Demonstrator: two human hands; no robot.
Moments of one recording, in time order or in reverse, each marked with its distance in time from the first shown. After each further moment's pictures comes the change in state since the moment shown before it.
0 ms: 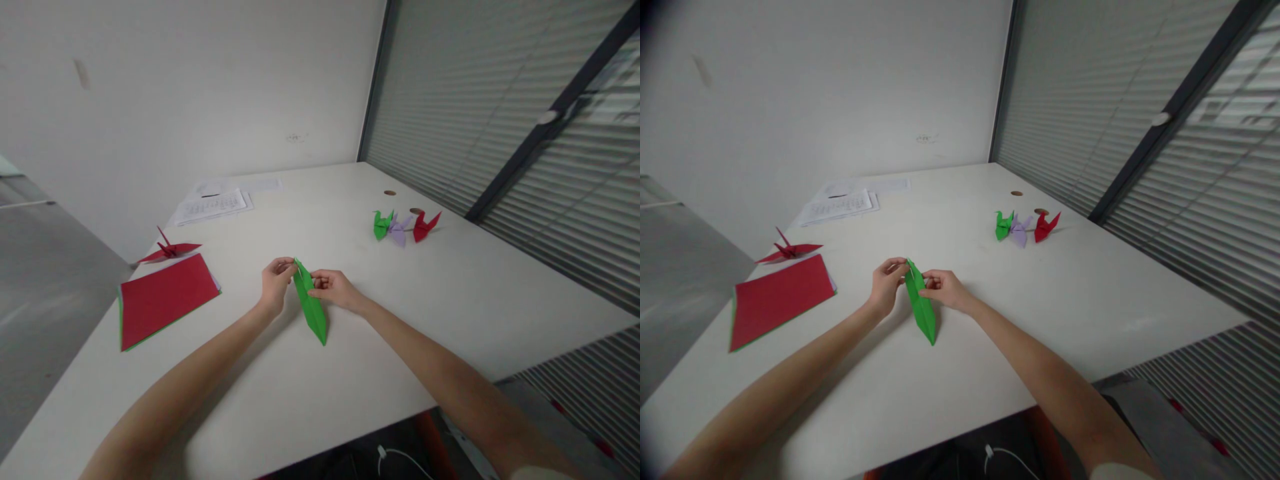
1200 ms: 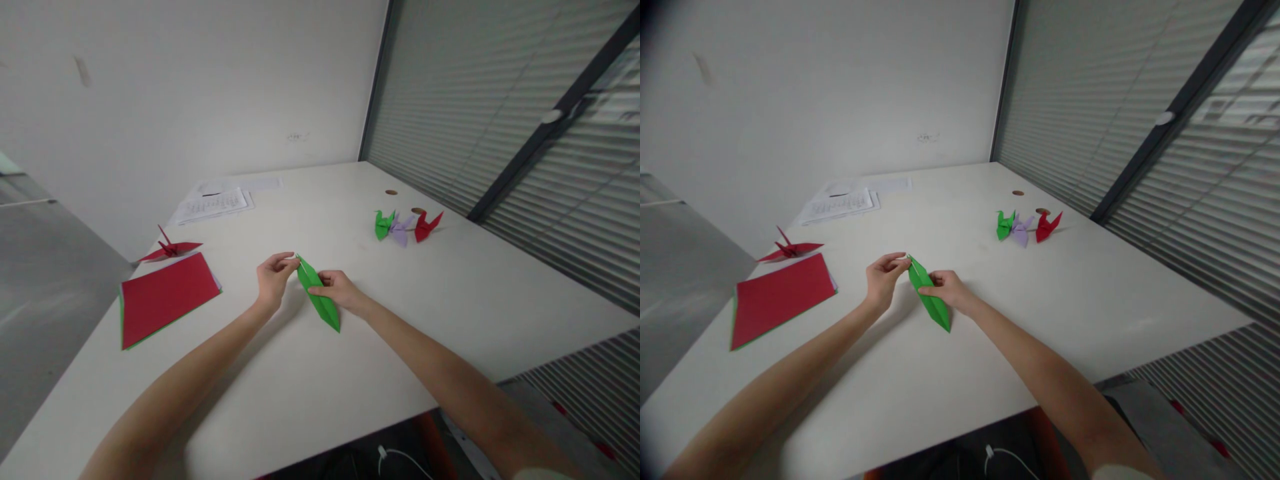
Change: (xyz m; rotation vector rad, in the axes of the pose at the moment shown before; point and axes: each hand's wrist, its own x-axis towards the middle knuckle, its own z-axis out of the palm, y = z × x) left_hand 0.005 0.006 -0.002 -0.033 -0.017 0.147; right_hand -0.006 -0.011 0.006 0.115 0.071 0.164
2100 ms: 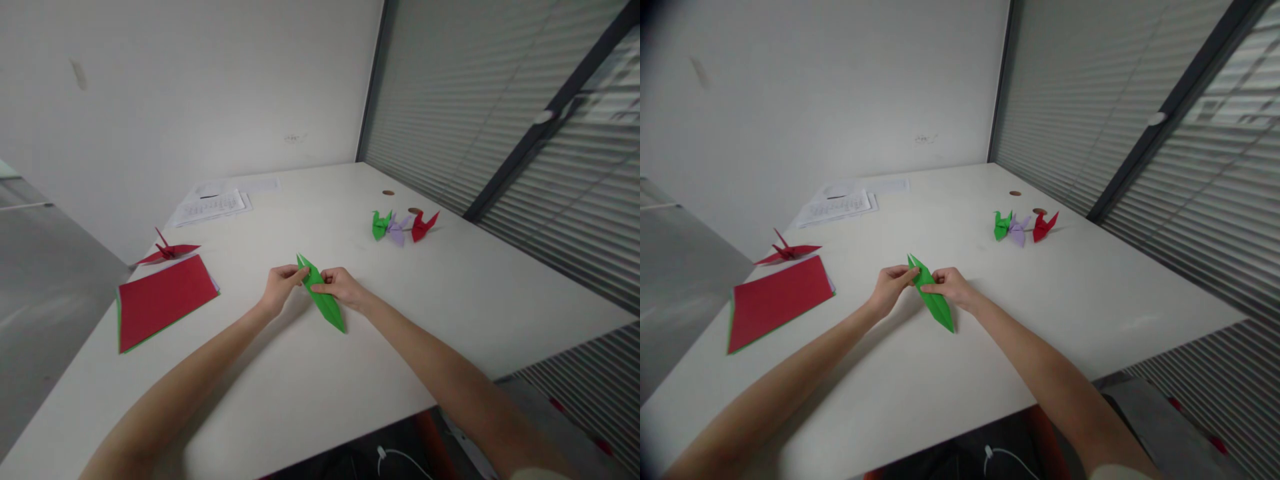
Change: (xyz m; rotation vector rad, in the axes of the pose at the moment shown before) left_hand -0.008 -0.002 0.003 0.128 -0.292 -0.139; right_hand 0.002 -0.001 -0.012 -0.047 0.001 0.015
